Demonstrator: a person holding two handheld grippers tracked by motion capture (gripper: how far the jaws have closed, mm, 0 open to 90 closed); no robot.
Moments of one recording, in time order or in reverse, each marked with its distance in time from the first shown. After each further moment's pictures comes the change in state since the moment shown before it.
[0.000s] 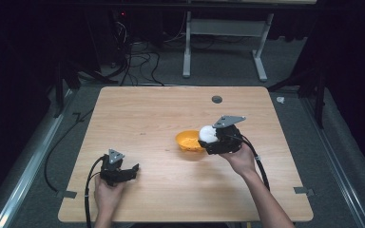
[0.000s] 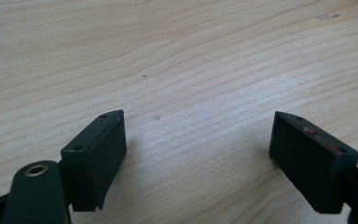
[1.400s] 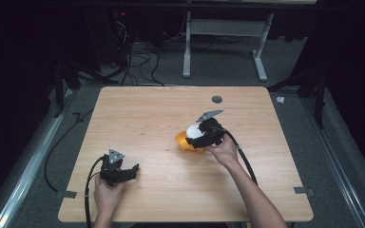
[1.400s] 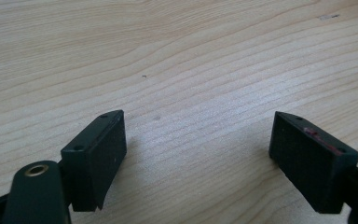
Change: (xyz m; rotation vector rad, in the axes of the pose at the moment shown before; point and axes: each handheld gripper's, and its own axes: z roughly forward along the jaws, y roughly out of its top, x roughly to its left) left arm 0.000 0.000 0.000 0.000 0.000 0.000; right arm -0.007 0.013 0.069 0.109 0.066 0.043
